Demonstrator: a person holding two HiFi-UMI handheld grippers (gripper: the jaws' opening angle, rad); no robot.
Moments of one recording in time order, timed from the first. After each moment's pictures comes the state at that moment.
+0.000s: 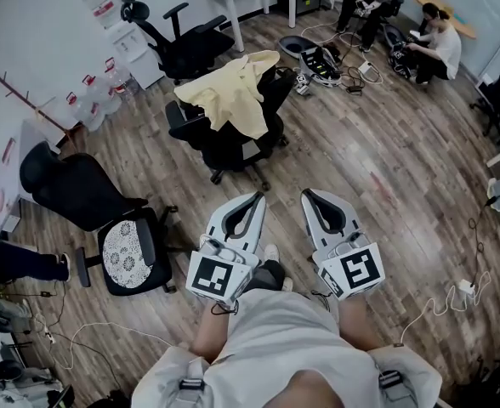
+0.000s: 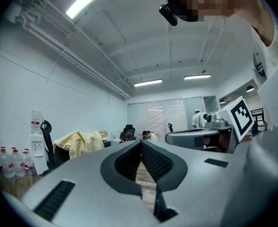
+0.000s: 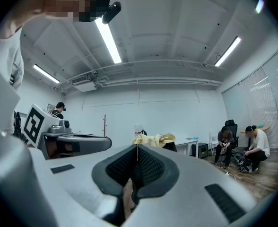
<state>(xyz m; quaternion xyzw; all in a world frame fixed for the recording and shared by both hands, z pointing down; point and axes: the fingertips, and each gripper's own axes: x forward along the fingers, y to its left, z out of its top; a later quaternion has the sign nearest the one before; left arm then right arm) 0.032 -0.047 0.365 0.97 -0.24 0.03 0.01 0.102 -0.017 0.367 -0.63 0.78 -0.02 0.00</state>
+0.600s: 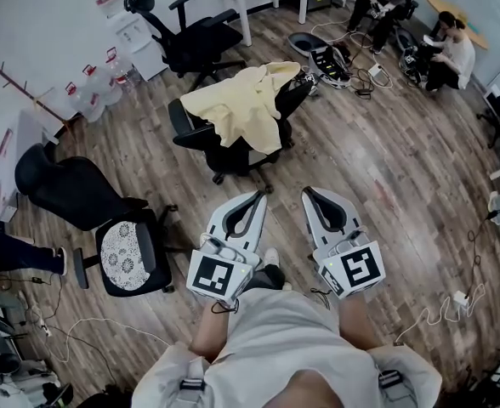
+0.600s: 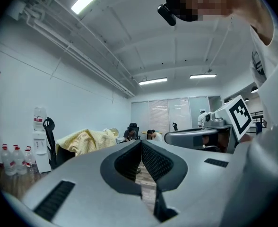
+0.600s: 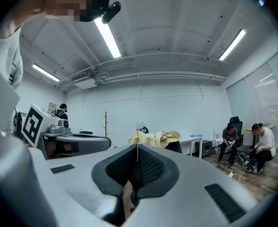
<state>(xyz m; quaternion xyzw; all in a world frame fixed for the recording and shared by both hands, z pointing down) 0.038 -0.129 0.378 0.97 -0.25 0.03 0.02 0.109 -0.105 0.377 -0.61 0.79 -0.03 -0.01</state>
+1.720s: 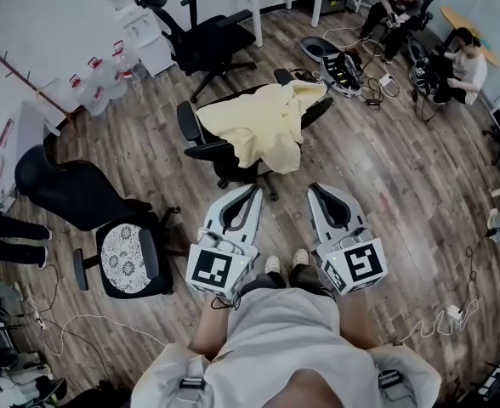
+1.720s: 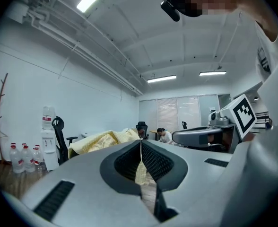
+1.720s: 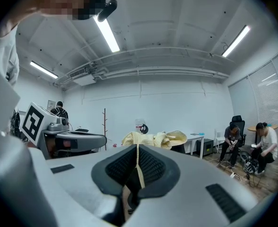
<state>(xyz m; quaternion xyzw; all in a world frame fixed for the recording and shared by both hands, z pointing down) 0.017 -0.221 0.380 0.95 -0.30 0.04 0.03 0.108 -0.189 0.380 -0.61 0.79 -0.04 -0.03</state>
